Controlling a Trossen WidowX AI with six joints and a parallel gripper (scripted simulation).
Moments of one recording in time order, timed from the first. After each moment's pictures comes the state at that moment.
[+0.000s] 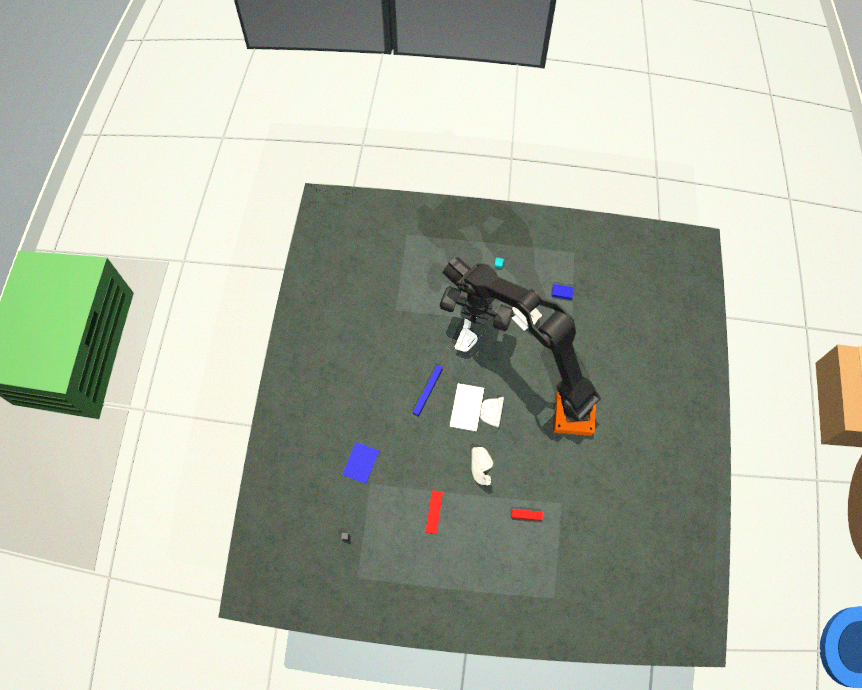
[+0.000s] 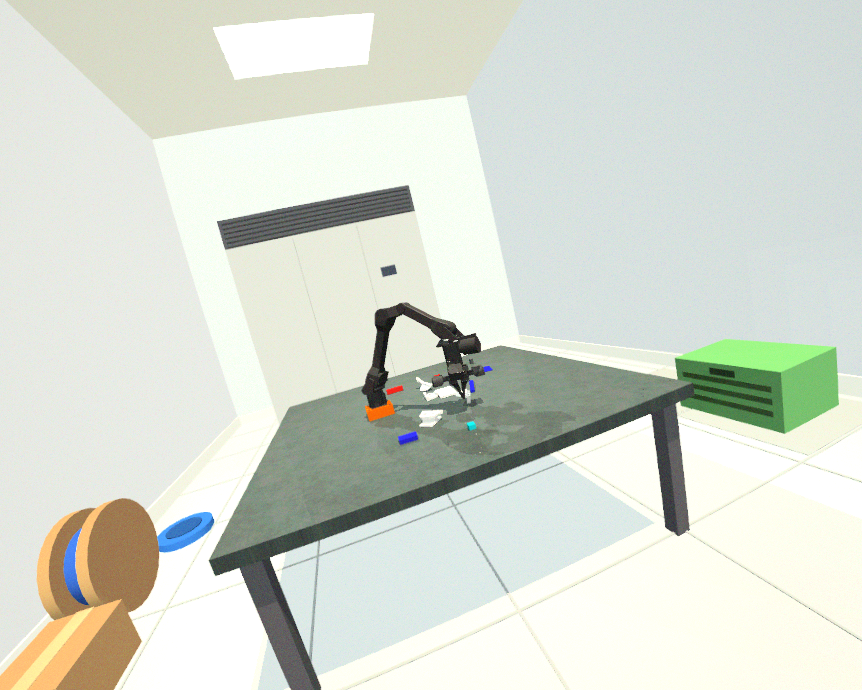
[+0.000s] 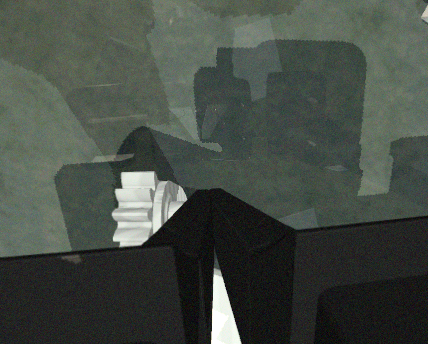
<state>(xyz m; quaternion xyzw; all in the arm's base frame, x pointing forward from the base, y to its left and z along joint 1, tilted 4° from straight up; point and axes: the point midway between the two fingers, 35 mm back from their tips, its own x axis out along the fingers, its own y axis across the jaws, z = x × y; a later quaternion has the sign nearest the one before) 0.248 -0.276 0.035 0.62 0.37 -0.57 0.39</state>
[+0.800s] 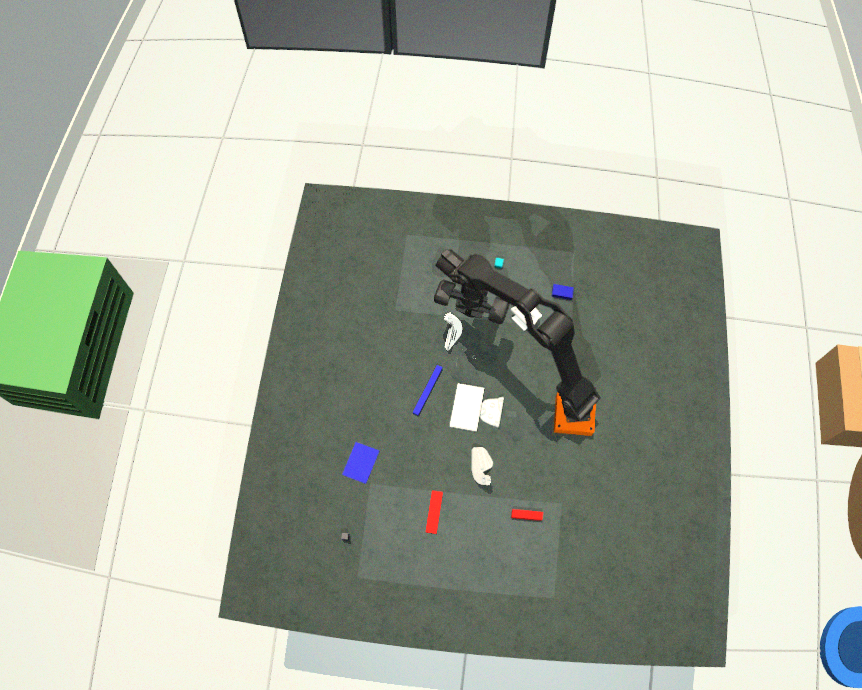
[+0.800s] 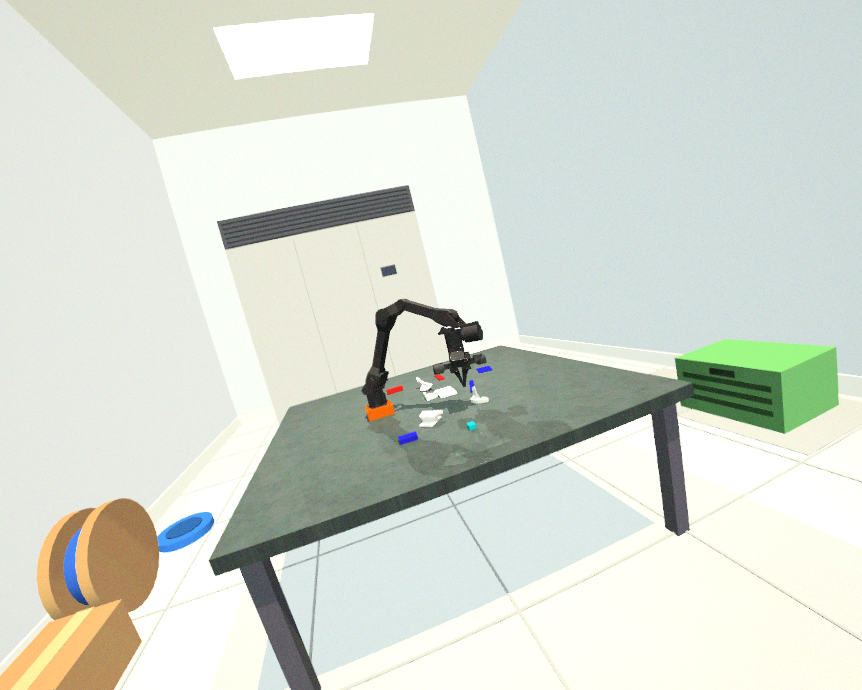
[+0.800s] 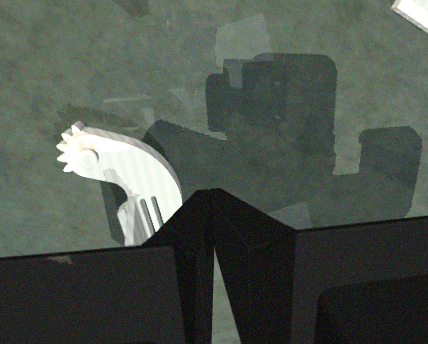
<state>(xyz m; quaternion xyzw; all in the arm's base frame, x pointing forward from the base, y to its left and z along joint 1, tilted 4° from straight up) 0.260 -0.277 0.077 0.62 0.38 -0.57 0.39</state>
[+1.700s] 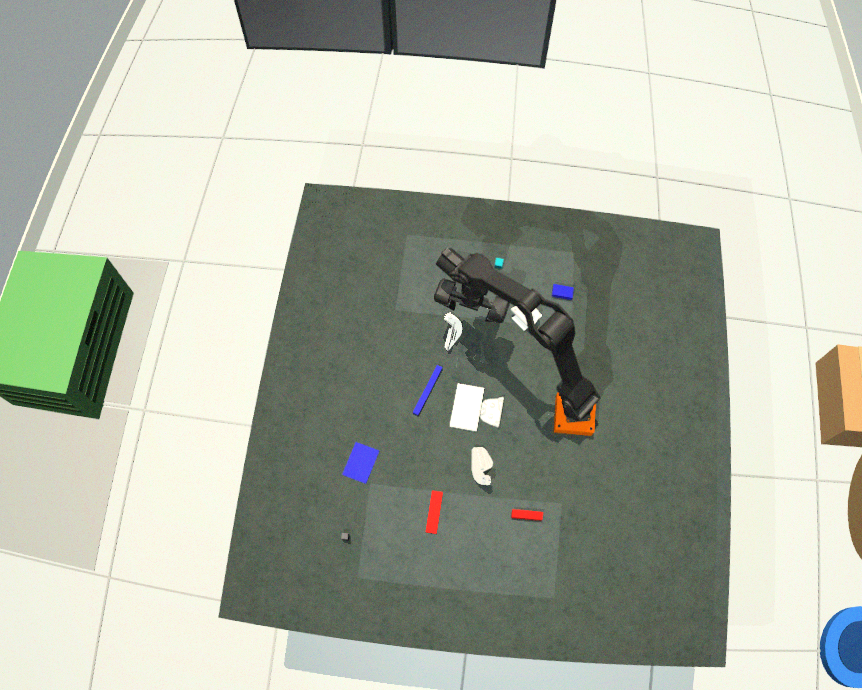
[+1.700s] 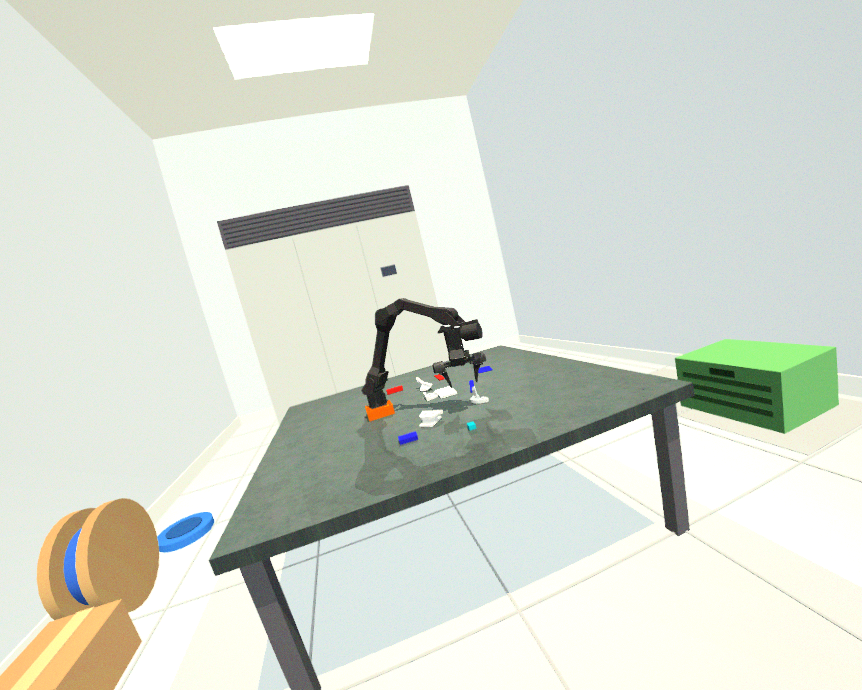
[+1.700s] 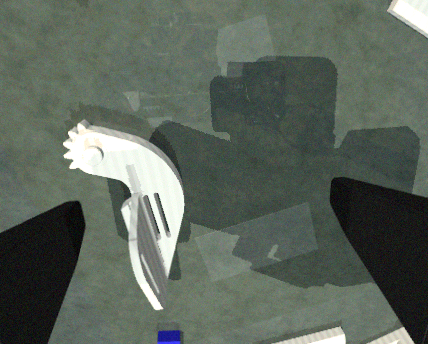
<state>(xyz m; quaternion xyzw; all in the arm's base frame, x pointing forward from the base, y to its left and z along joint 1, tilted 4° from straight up) 0.260 -0.278 0.084 0.62 0.38 -0.57 0.39</state>
